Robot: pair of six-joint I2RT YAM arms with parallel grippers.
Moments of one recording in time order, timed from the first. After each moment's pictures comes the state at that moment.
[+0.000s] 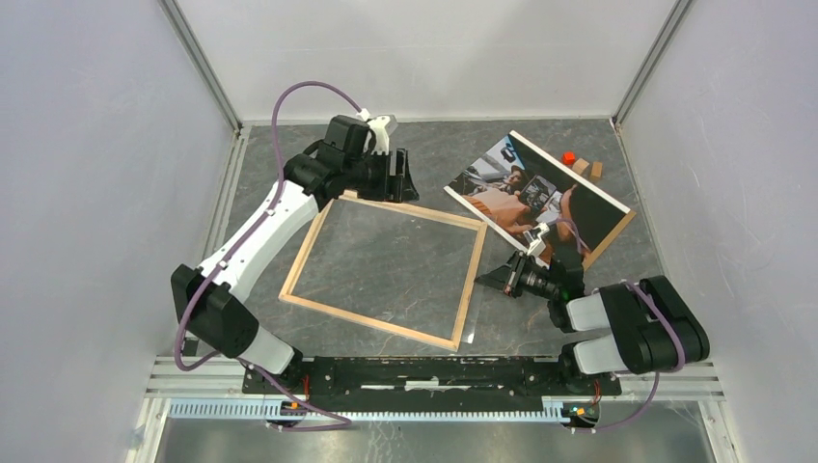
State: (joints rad) left arm -0.51 1.52 1.50 -0.71 0.29 -0.33; right arm 0.19 1.43 0.09 0.93 -0.81 0.88
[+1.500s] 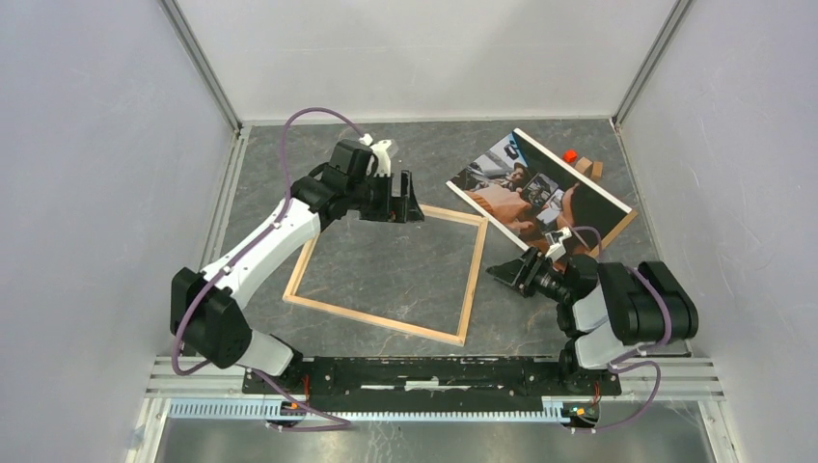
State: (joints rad) left arm -0.51 1.47 1.28 -0.58 0.33 -0.40; right arm 0.00 1.51 0.02 1.08 -0.83 0.86
